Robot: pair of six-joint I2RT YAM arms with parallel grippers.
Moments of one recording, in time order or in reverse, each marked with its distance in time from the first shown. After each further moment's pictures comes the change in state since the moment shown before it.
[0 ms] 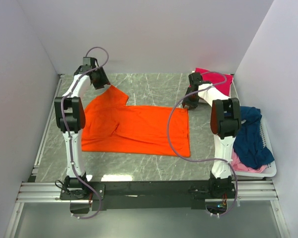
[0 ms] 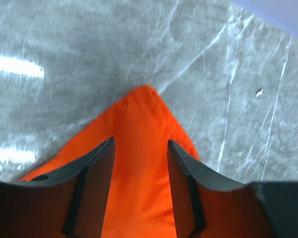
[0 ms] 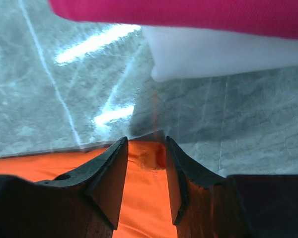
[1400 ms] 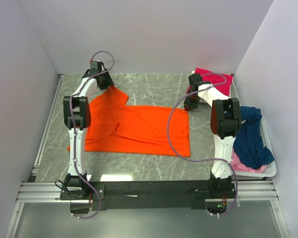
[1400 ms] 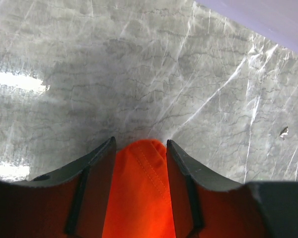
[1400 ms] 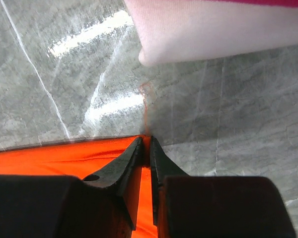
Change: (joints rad) left arm -0.033 0.192 0.124 0.123 -0.066 -0.019; right arm 0.000 0.006 -0.008 -0.044 -0.006 0.008
